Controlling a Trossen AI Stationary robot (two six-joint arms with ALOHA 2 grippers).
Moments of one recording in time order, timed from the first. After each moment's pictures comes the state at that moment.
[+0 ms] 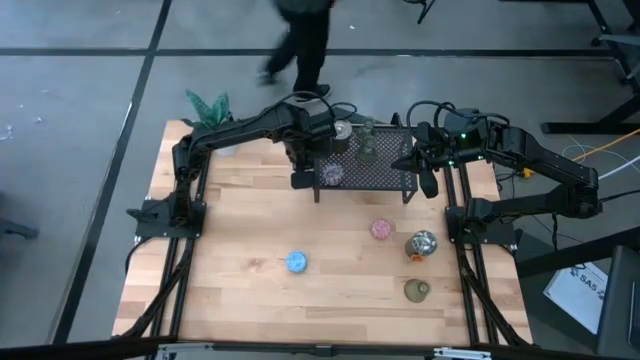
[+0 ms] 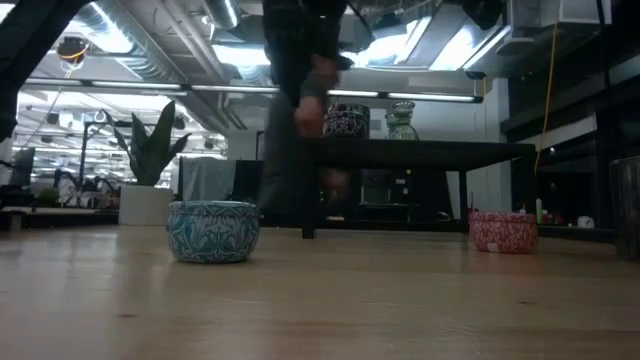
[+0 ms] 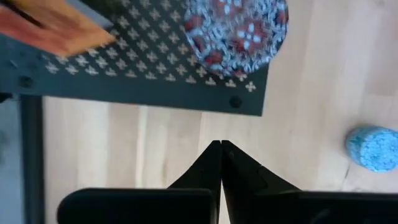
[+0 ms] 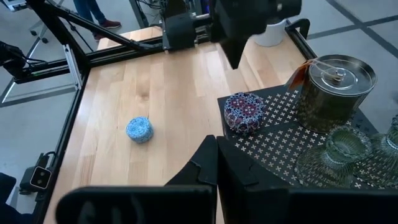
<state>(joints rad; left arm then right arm) 0.31 1.96 2.05 -1.42 0.03 0.18 -0.26 1.00 1.26 -0.83 -0.23 0.06</state>
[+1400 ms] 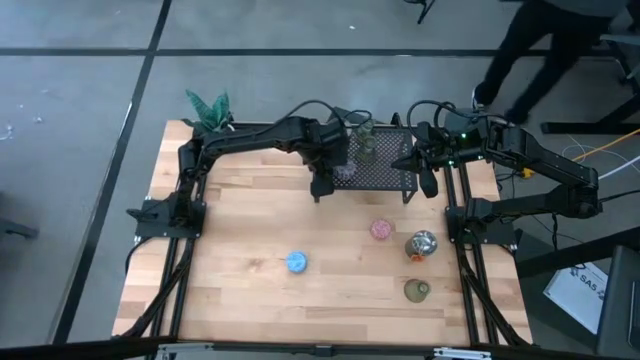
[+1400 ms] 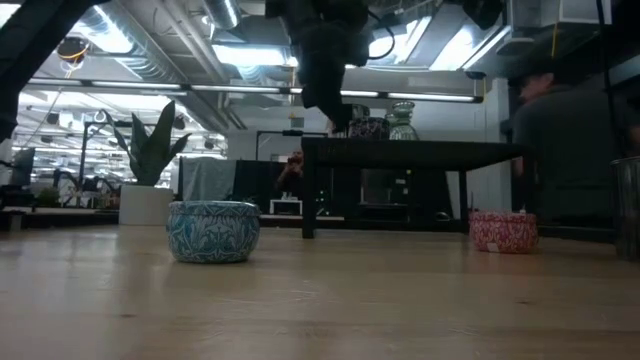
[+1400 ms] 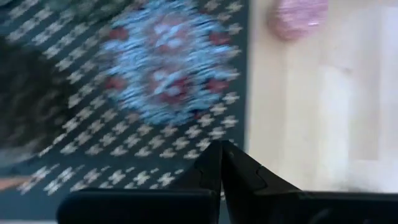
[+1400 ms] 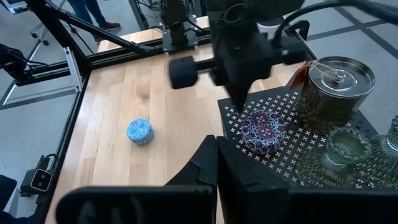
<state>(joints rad) 0.28 2.01 1.93 -1.08 0.12 0.15 -0.26 1.00 1.26 -0.83 -0.23 0.07</state>
